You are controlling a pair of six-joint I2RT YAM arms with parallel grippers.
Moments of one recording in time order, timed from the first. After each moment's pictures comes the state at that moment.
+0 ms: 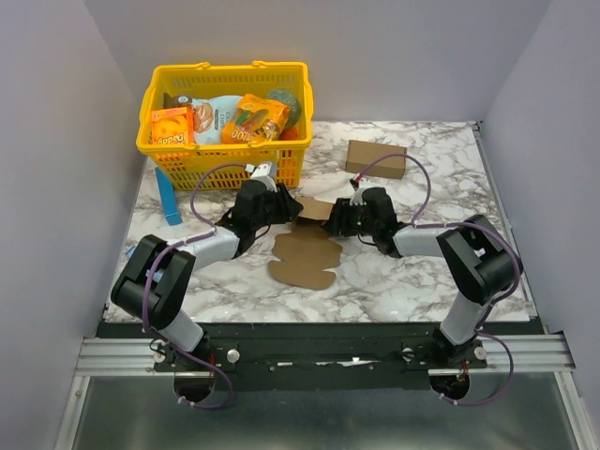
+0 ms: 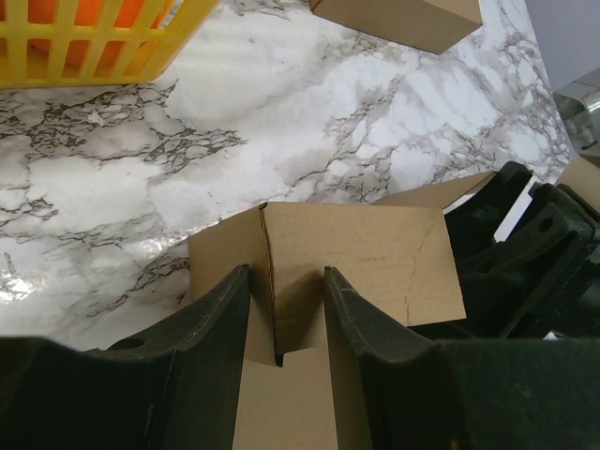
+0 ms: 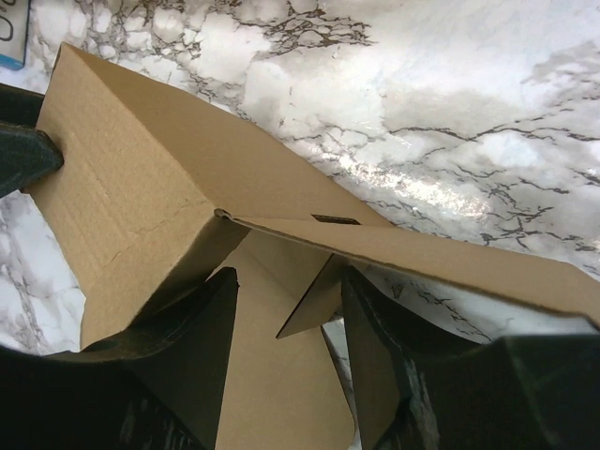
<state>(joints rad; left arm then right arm) -0.49 1.57 0.76 0.43 0.15 -0.60 0.53 1.75 0.77 0.48 -0.26 0.48</state>
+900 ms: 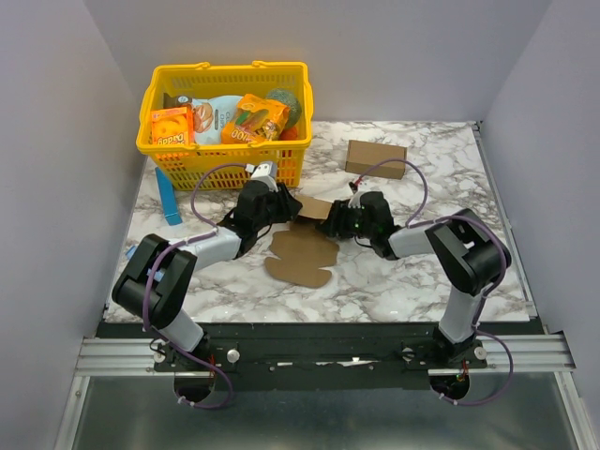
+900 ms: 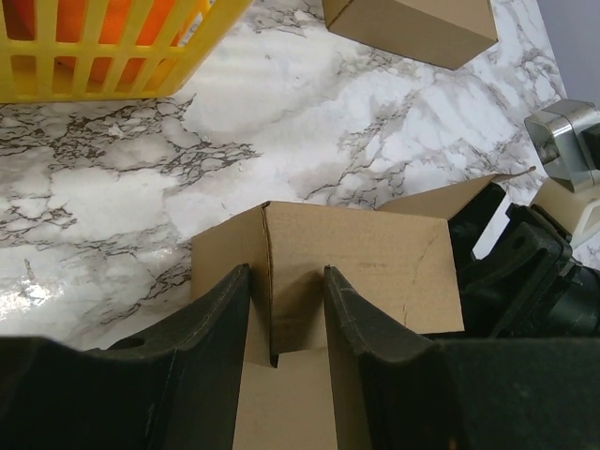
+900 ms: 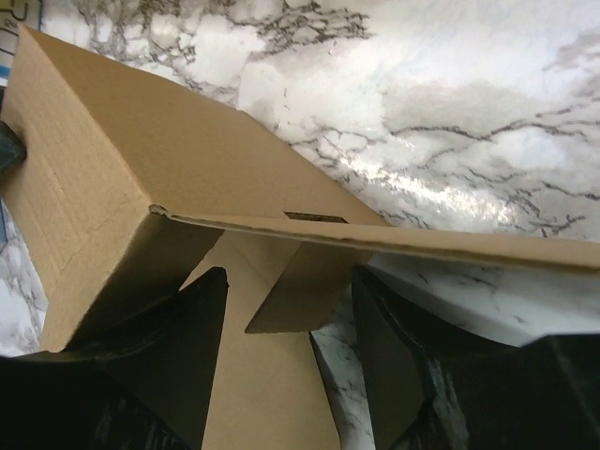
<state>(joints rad) -0.51 1.58 0.76 0.45 0.08 -0.59 0.53 1.85 0.75 0.64 -0.28 0.55</state>
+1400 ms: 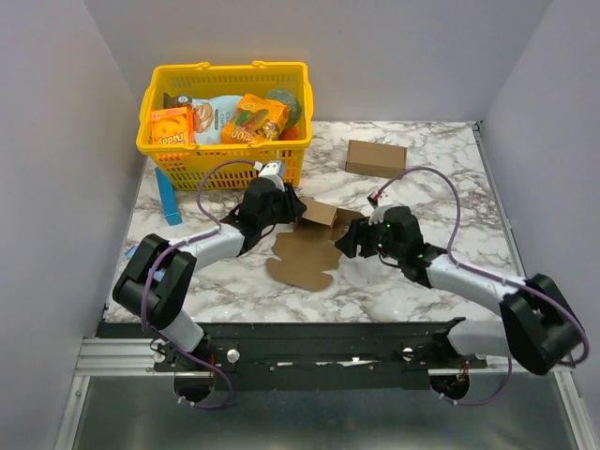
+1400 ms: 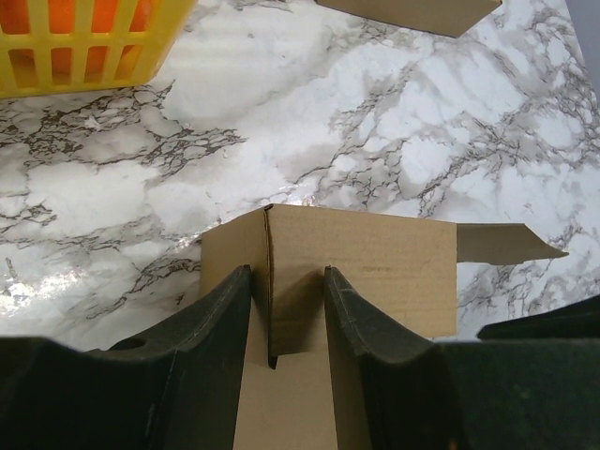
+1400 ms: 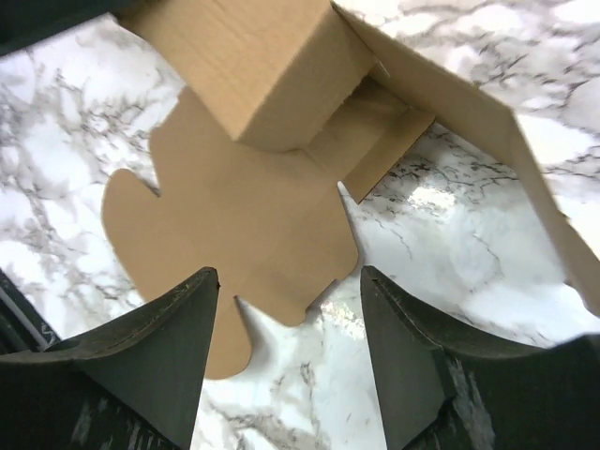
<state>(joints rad) -0.53 1.58 0.81 0.34 0.07 -0.52 0.57 1.31 0.53 0.28 -0.20 0.41</state>
